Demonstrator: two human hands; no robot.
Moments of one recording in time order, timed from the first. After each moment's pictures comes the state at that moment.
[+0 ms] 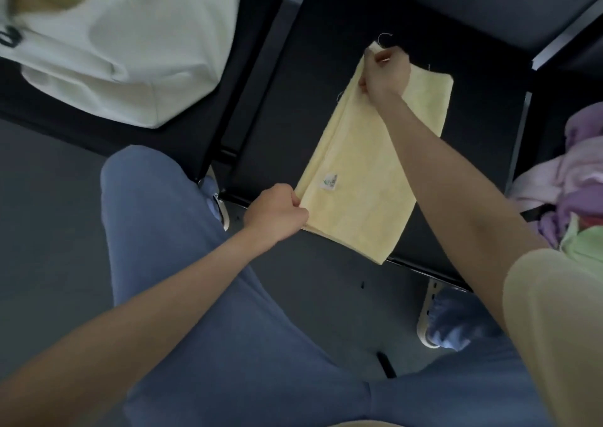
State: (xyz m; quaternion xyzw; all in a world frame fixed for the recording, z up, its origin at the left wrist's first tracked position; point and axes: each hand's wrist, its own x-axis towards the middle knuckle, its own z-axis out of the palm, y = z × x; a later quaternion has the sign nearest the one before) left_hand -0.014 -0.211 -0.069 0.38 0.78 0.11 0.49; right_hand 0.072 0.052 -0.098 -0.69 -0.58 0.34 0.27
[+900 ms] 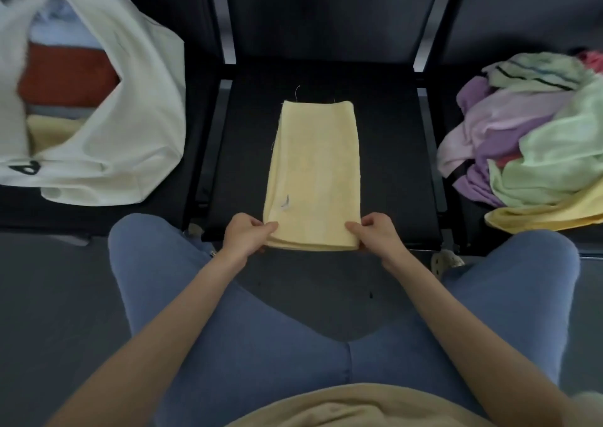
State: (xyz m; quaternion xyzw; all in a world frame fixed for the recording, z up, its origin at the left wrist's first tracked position) left_hand 0.005 -0.228 -0.048 0.32 0.78 0.22 0.49; right_hand 0.233 -0.204 -0.041 -0.72 -0.44 0.52 0.15
